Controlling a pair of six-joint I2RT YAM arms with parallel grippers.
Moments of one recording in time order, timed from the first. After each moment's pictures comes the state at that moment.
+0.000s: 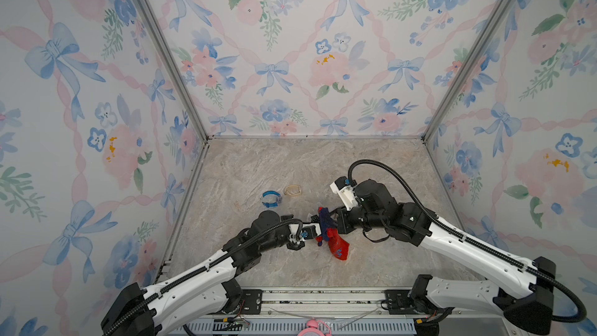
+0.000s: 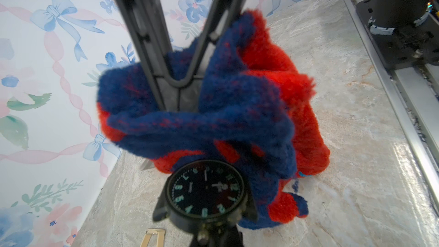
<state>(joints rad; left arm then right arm) -0.83 0.88 0.44 0.11 0.22 0.67 0.95 1.18 1.09 -0.59 -0.21 0.58</state>
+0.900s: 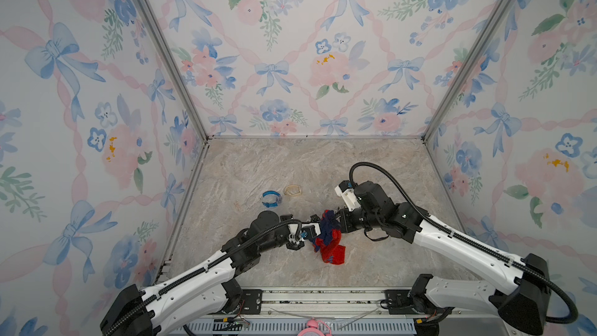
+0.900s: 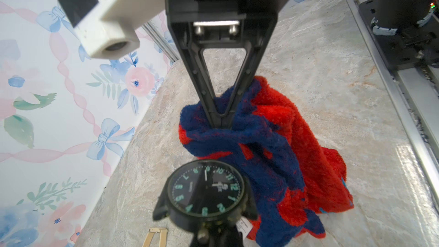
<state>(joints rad) -0.83 0.86 0.44 0.11 0.22 0.67 0.84 1.16 0.98 -0.59 -0.23 0.58</state>
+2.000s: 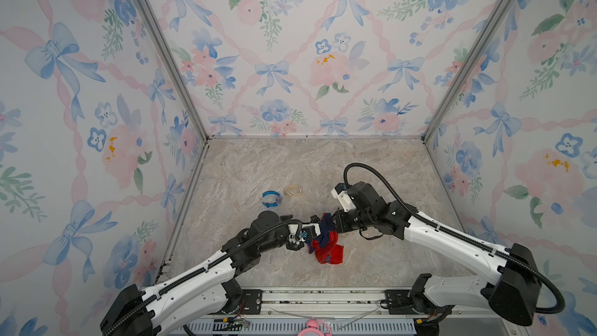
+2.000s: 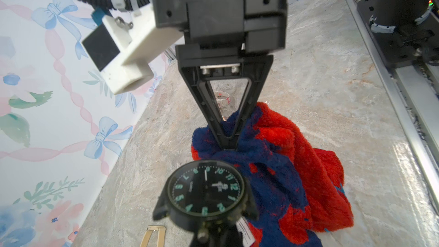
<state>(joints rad) -0.83 0.86 0.44 0.10 0.22 0.67 0.83 1.24 0.96 -0.55 -0.26 0.60</state>
